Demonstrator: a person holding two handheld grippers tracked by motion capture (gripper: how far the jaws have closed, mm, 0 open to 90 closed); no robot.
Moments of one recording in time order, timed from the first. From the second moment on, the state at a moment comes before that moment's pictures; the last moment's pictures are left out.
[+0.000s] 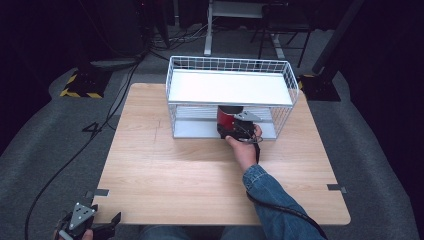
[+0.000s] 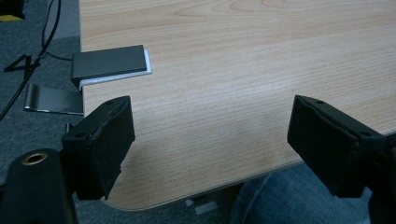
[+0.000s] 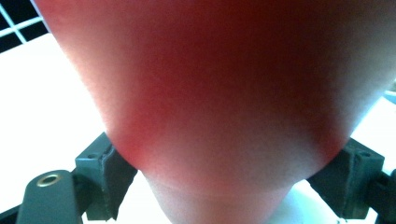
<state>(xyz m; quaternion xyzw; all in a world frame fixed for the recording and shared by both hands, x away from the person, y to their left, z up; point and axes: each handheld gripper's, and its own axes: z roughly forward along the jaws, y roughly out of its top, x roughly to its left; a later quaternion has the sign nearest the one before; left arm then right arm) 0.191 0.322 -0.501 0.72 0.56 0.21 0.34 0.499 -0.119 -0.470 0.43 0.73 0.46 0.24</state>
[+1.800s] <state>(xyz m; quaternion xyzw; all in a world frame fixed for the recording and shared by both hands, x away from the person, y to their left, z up) 0.205 0.304 -0.498 0.74 0.54 0.20 0.35 0.492 -0.140 -0.465 0.41 0.77 0.43 0.23</state>
